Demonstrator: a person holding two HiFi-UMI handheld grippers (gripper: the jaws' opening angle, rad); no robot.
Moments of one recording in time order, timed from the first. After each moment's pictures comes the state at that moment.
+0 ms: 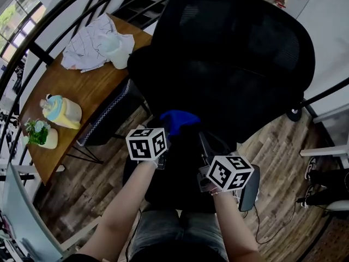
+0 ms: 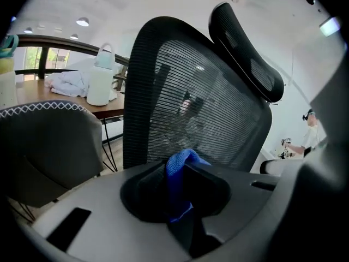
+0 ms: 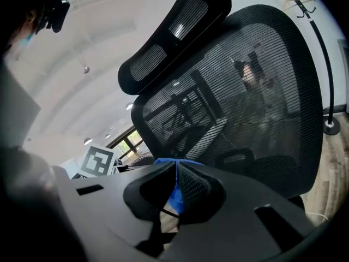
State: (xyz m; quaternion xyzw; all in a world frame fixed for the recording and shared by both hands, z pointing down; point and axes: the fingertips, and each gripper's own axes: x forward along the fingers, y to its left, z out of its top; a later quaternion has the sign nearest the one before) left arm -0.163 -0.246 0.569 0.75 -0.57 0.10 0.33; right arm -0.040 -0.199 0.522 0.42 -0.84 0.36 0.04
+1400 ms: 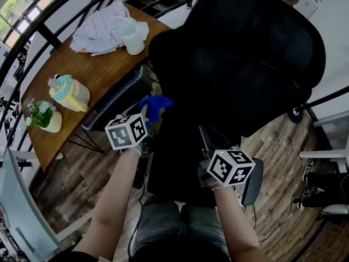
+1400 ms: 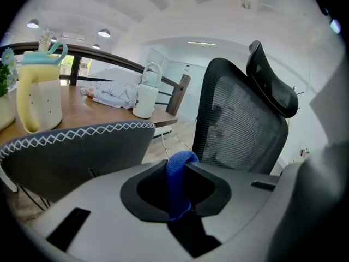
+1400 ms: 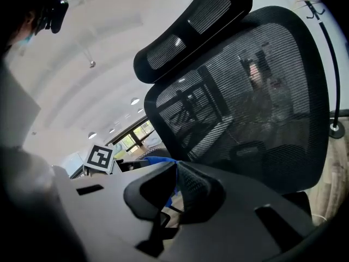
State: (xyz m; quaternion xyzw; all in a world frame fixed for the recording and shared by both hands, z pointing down) left arm -0.287 -0.214 0.563 0.68 -0.65 0.08 0.33; right arm -0.081 -0.172 0.520 0.39 -0.85 0.35 0.06
